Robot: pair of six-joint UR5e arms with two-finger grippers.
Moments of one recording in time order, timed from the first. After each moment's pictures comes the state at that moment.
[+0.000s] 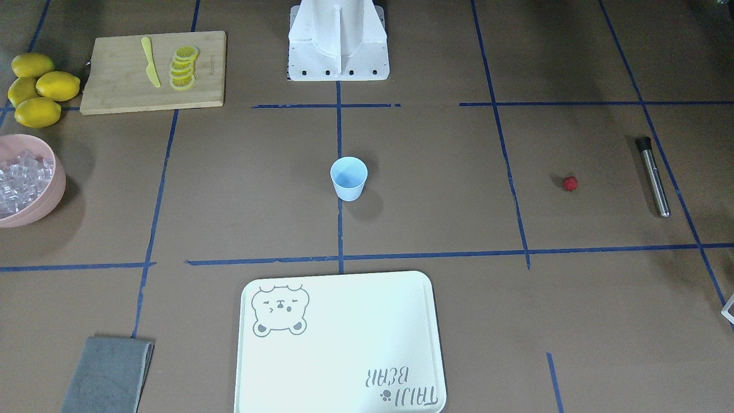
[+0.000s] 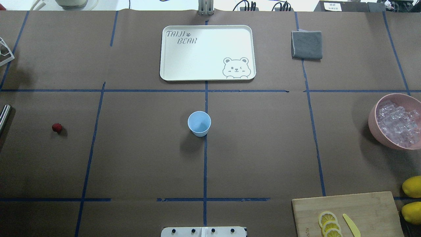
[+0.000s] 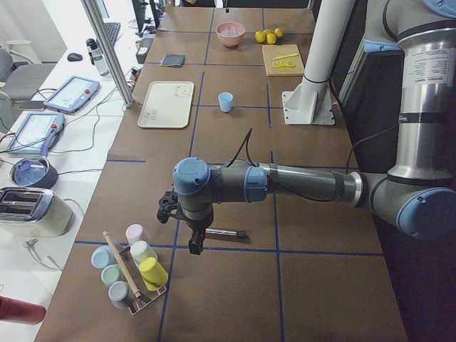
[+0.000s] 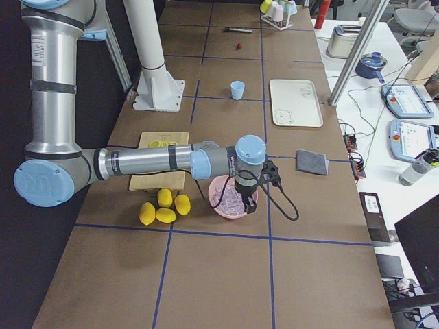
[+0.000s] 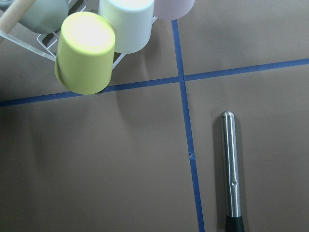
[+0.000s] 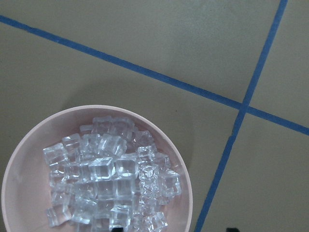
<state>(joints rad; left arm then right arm) -1.63 -1.53 -1.72 -1.43 -2.33 0.20 1.41 -1.65 1.77 -1.52 2.35 -0.12</state>
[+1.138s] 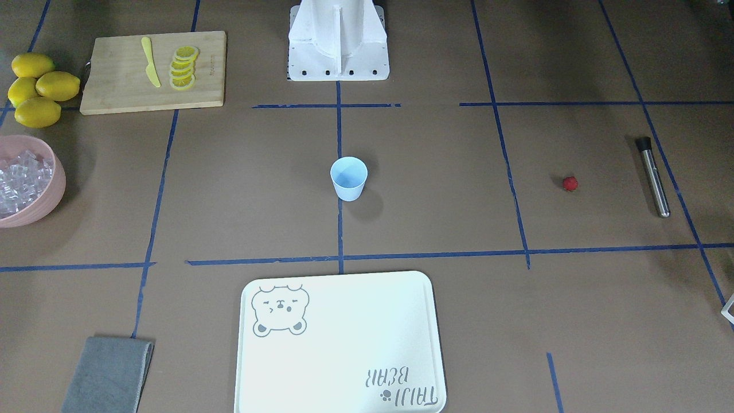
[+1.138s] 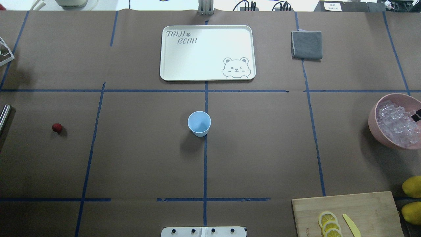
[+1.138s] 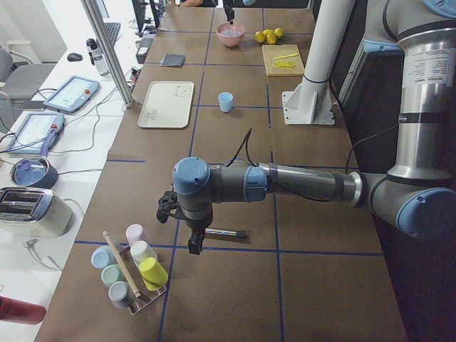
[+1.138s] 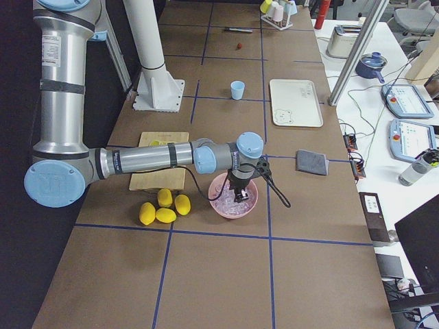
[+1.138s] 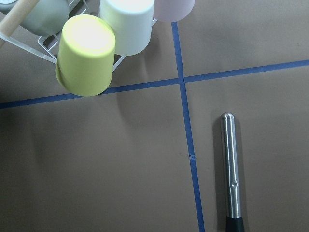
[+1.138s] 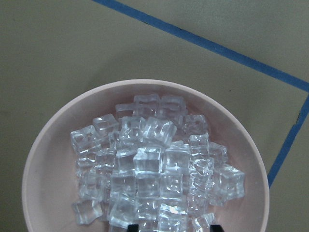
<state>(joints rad) -1.64 -1.54 -1.72 -1.43 -2.33 0.20 1.26 -1.66 1.77 -1.52 2.33 -0.06</state>
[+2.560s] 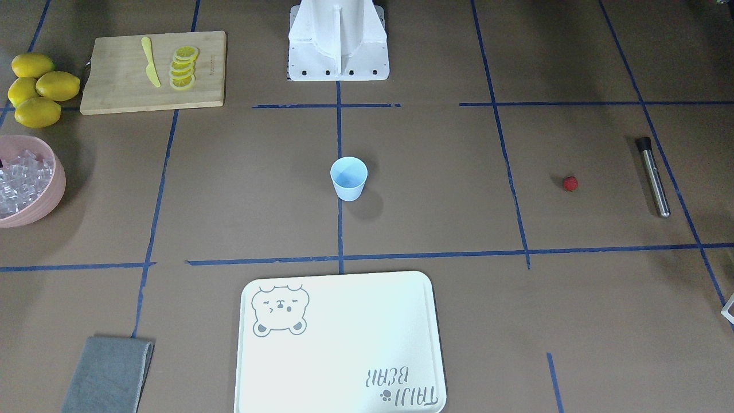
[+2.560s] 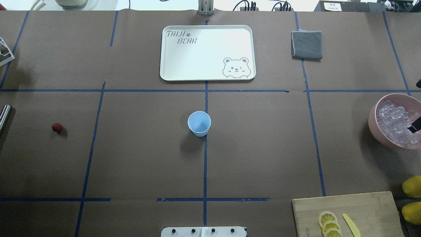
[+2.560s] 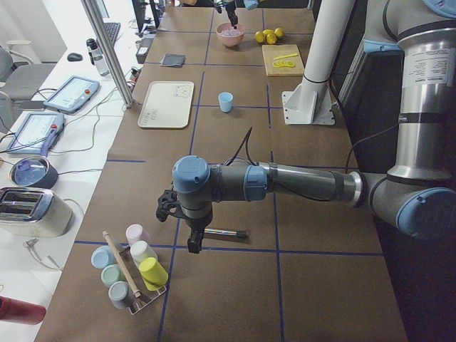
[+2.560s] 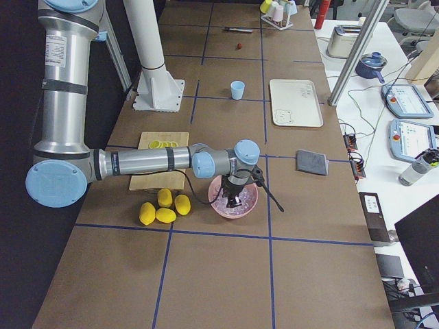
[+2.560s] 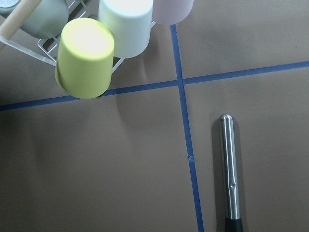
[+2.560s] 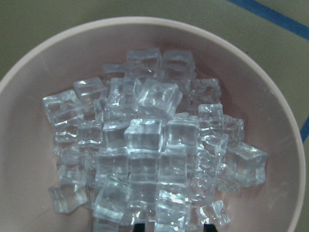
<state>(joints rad) -1.64 -1.54 -1.73 -1.43 -2.33 0.20 1.20 -1.68 1.74 -1.52 2.30 -0.07</state>
